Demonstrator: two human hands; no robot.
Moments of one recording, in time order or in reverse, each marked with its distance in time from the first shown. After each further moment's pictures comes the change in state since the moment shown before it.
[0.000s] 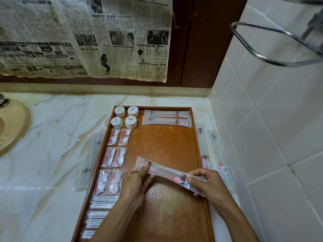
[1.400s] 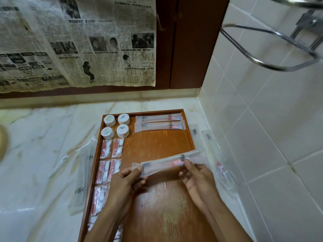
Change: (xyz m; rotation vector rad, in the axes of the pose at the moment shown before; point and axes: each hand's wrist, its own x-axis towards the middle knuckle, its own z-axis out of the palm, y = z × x) left_hand 0.012 0.040 -0.011 0.242 -0.181 0.090; right_hand 0.025 -0.017 0.046 1.004 0.117 0.040
